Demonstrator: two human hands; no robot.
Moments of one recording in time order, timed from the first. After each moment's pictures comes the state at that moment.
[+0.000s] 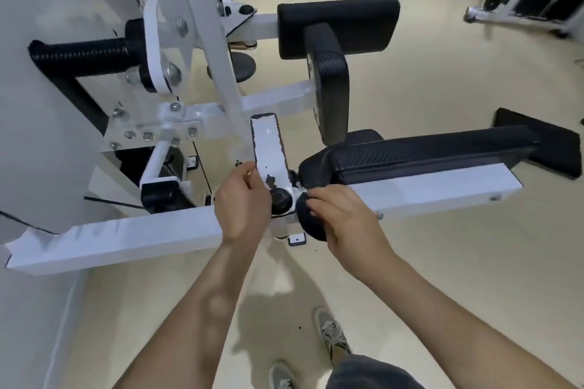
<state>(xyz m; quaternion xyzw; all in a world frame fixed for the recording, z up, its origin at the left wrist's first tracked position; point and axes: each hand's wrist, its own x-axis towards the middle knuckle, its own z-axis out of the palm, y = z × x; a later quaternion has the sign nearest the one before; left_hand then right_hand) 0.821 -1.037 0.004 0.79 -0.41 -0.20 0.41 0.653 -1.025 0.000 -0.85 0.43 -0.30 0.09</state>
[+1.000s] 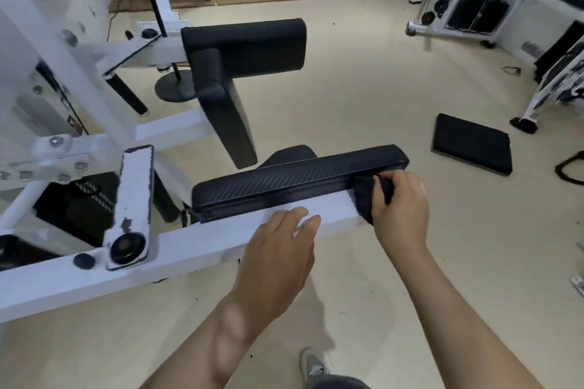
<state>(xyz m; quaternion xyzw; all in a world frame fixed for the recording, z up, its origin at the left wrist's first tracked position) 0.619 -1.034 0.006 0.53 -0.82 -0.03 0.20 0.415 -1.104 -0.012 -0.60 0.70 -0.38 0.04</state>
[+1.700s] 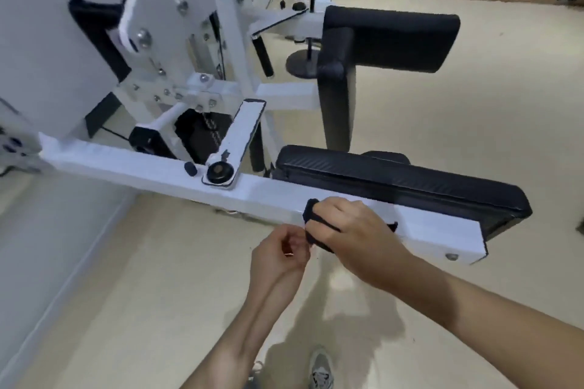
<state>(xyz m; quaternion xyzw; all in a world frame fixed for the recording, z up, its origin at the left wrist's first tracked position) 0.623 -0.982 -0.025 0.78 -0.29 -0.32 0.45 0.507 -1.098 -0.008 -0.99 0.10 -0.14 -0.02</state>
